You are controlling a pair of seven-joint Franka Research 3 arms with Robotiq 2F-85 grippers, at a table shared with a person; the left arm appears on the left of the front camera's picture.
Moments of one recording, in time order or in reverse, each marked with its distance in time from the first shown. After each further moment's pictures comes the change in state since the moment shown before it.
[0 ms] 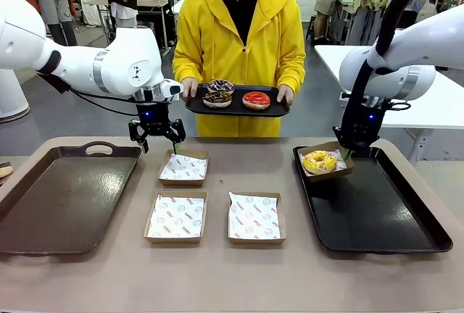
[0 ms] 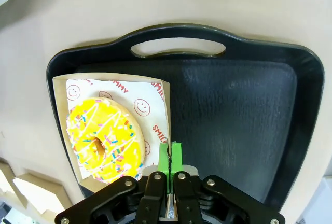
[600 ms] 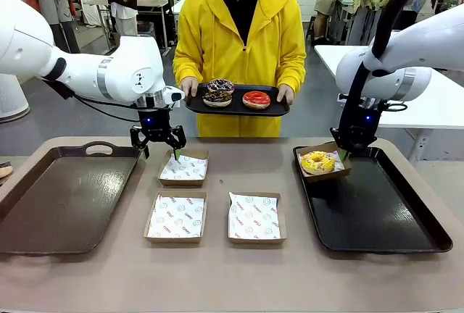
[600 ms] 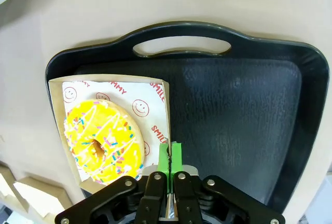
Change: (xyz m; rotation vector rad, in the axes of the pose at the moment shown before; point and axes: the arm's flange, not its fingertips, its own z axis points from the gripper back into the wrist) left arm 0.003 0.000 -0.021 0.003 0.028 -0.004; right arm 0.000 0.006 -0.004 -0.016 0.006 -0.015
